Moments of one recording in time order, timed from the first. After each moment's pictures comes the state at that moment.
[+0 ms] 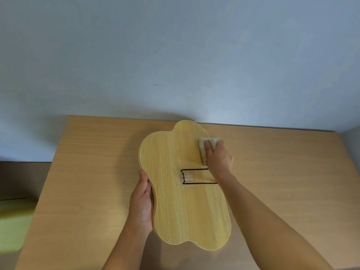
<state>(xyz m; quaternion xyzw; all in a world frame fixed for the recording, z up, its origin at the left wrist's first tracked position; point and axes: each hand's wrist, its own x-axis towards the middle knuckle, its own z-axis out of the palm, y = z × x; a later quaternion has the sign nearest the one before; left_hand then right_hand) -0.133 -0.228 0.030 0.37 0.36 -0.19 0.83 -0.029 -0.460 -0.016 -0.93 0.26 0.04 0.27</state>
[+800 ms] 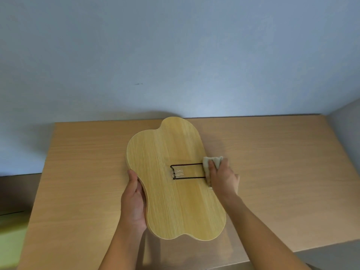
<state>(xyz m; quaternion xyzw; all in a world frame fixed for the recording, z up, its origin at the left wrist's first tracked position) -0.136 -0.229 0.017 0.37 0.33 -0.17 0.85 -0.121 -0.480 -0.006 -0.93 0.28 0.05 0.24</state>
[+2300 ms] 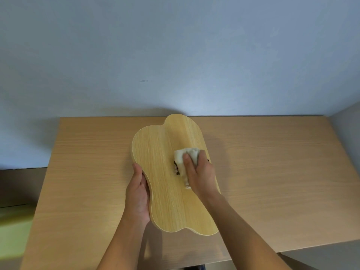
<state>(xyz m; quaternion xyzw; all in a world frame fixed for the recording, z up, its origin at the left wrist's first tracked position) -0.137 -0.231 0.023 0.35 0.31 -0.17 0.87 -0.119 -0.411 0.021 -0.90 0.14 -0.03 0.41</state>
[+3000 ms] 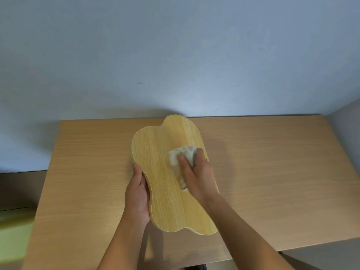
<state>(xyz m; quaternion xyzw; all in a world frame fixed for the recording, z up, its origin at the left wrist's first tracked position) -0.135 -0.235 0.032 0.35 0.30 -0.15 0.87 -0.125 -0.408 0.048 -0.89 0.12 -0.01 0.44</state>
